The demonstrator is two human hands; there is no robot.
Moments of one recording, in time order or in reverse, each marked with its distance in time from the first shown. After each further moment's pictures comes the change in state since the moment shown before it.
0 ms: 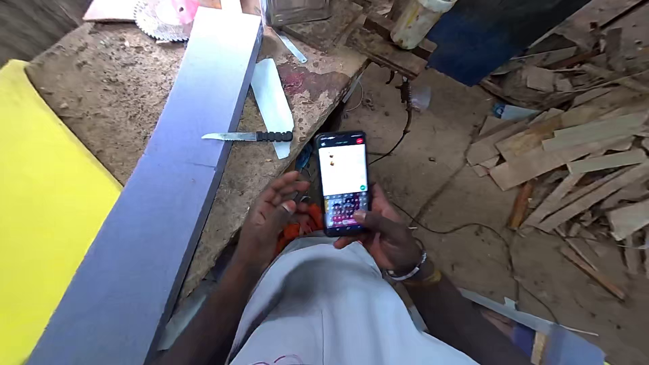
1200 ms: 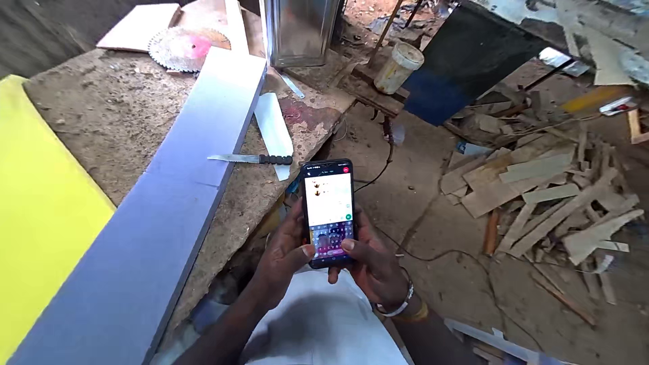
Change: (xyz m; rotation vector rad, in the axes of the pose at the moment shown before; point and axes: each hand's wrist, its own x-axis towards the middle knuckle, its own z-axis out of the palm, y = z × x) left_hand -0.010 -0.019 0.000 -0.230 -0.271 0.056; right_hand 0.000 0.019 0.035 -0.048 -0.052 -0.086
